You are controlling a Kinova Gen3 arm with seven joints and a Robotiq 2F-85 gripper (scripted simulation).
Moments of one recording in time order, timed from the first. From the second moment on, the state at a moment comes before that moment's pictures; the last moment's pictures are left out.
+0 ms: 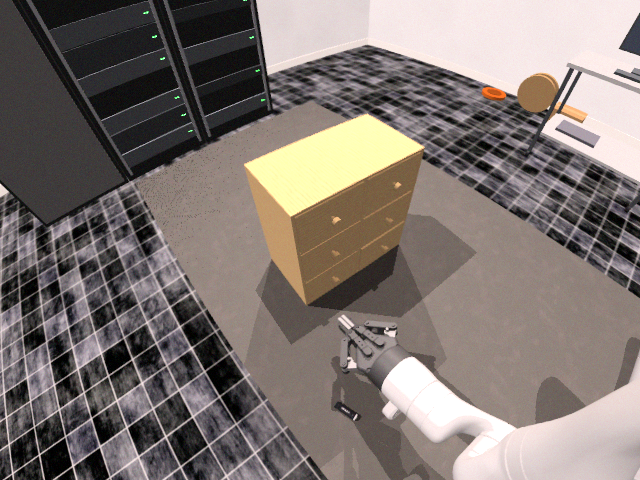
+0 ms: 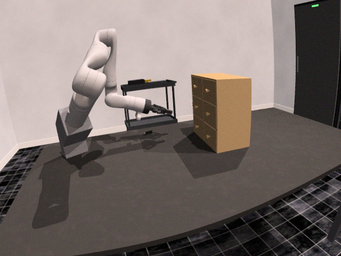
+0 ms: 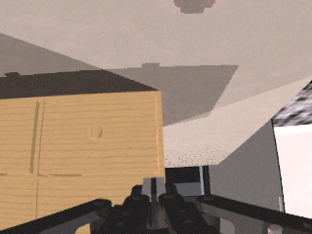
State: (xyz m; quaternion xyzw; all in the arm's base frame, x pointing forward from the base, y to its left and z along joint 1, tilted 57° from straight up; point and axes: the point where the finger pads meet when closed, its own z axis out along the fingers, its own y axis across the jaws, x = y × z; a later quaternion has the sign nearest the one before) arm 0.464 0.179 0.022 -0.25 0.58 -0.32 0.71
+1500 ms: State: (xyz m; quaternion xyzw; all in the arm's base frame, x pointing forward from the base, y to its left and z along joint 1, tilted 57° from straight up) arm 0.462 0.190 0.014 -0.25 0.58 -0.32 0.71
